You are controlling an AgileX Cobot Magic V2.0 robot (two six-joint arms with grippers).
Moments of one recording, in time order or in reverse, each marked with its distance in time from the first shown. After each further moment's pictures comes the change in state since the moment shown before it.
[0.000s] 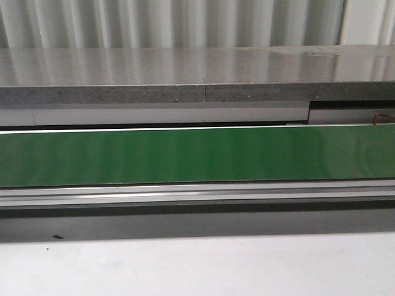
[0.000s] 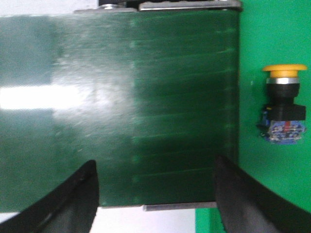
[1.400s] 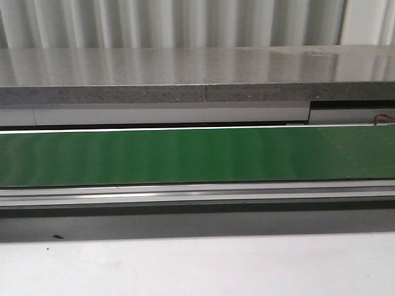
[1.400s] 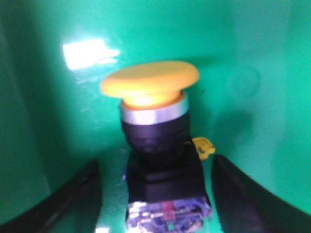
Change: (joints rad) left arm 0.000 0.000 0.000 0.000 0.000 0.000; right arm -0.311 0.443 -0.104 0.035 -0.104 -0.239
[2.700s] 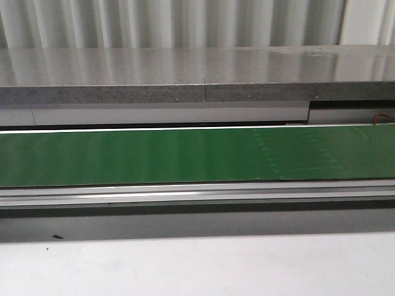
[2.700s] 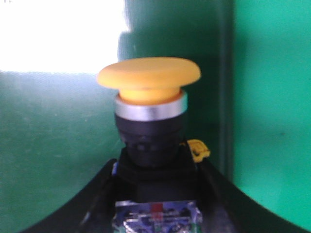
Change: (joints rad) left arm 0.000 0.000 0.000 0.000 0.000 0.000; right arm 0.262 -0.250 0.002 0.004 0.176 0.150
